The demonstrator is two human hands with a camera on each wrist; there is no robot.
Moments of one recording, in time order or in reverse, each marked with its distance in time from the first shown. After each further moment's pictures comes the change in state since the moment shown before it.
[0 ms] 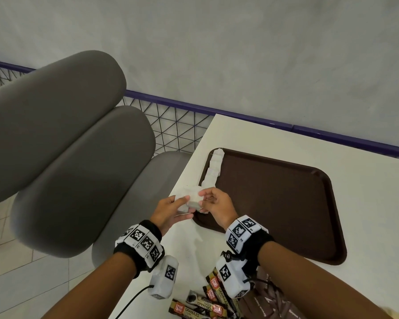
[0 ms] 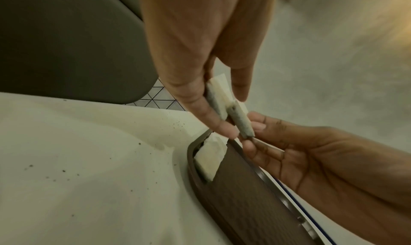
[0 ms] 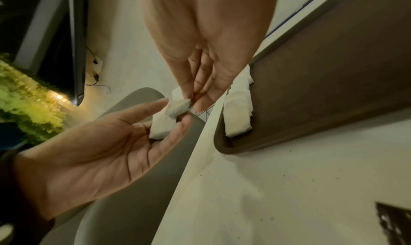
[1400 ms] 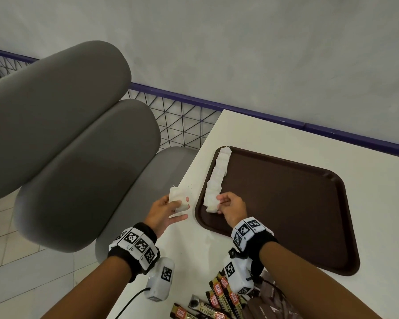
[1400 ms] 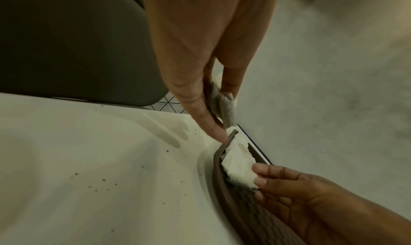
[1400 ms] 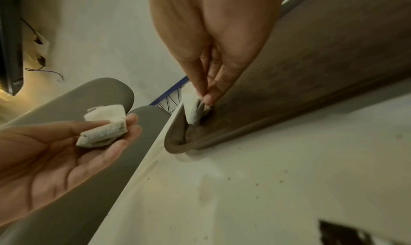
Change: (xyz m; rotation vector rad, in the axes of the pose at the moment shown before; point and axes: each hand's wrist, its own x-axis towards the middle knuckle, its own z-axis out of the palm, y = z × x) left_hand 0.013 -0.008 -0.025 -0.076 0.061 0.015; right_hand 0.026 0.035 -0.016 -0.149 0.201 0.128
